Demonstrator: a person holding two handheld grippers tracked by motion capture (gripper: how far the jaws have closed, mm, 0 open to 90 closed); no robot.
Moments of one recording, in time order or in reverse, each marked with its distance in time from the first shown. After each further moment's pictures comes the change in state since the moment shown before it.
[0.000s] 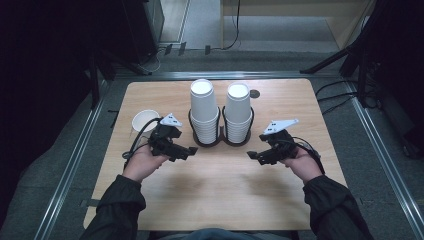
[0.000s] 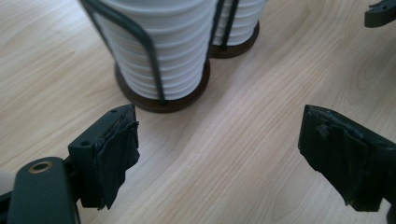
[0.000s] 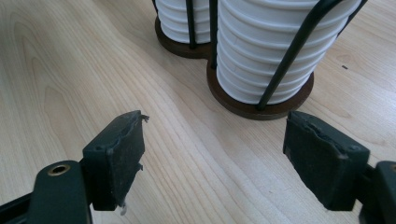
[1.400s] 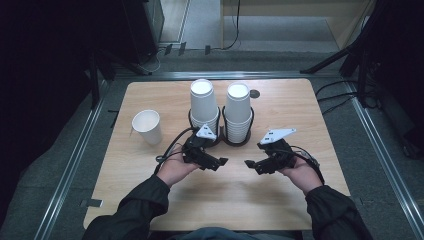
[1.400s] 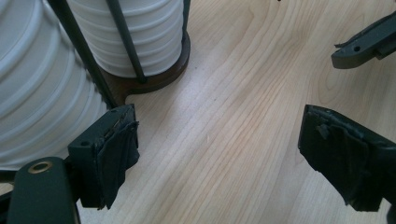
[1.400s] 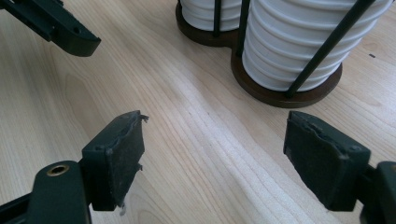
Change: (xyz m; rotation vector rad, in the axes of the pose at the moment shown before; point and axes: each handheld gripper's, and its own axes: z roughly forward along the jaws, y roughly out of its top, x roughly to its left) left arm -0.049 0.017 0.061 -0.025 -0.105 0.106; right arm 0.023 -0.010 -0.001 0.017 0.006 -0.007
